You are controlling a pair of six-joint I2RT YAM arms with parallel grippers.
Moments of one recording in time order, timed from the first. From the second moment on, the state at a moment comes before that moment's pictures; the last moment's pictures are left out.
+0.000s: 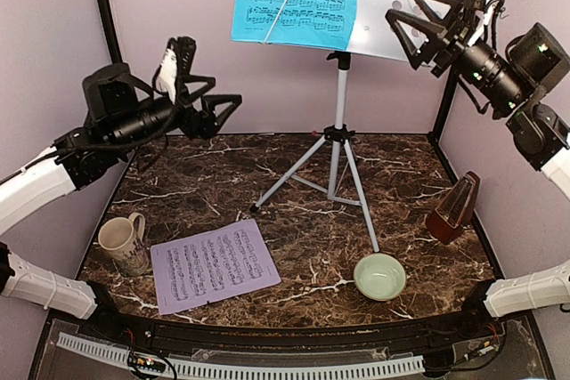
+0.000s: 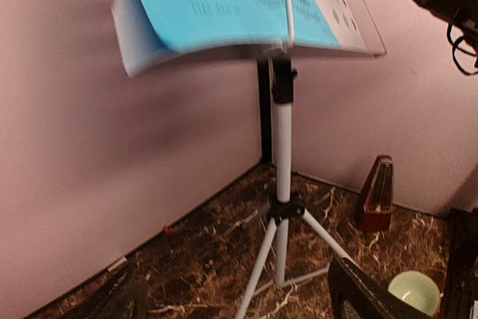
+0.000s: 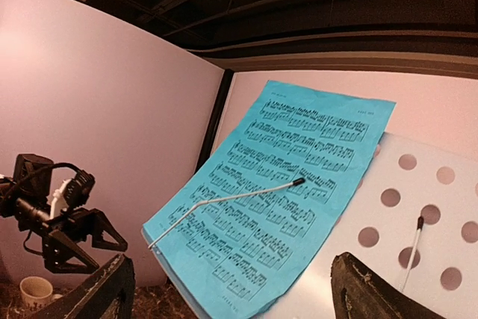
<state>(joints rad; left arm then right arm) -0.75 1.14 1.23 -0.02 0.08 0.09 0.67 1.11 1.44 0.14 -0.30 -0.19</state>
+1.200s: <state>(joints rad) -0.72 1.93 1.49 -0.05 0.30 0.26 0.78 0.96 0.58 0.01 0.14 0.14</state>
